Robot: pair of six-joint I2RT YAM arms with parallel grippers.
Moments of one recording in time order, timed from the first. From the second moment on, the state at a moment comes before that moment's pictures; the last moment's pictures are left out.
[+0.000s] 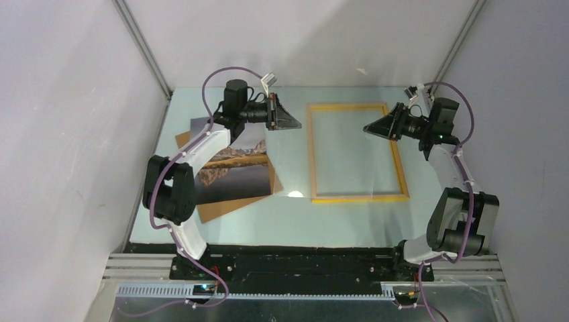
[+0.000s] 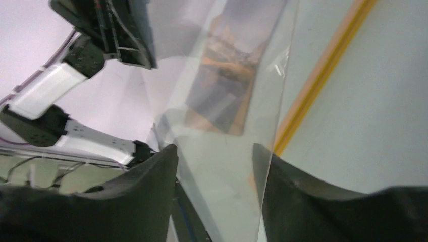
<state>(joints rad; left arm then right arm) -0.35 1.77 1.39 0.11 1.07 -0.77 -0.18 1.46 1.08 -0.02 -1.23 0.50</state>
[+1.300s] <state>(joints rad) -0.35 1.75 1.38 0.15 0.94 -1.02 -0.31 1.84 1.21 -0.55 -0.32 -0.16</state>
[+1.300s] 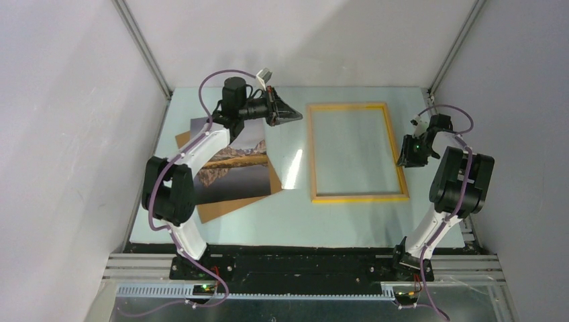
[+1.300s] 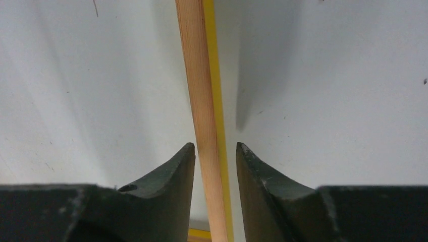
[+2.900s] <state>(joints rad) -0.43 2.11 1.41 0.58 0.87 -1.34 -0.23 1.79 1.17 -0.62 -0.43 -0.08</state>
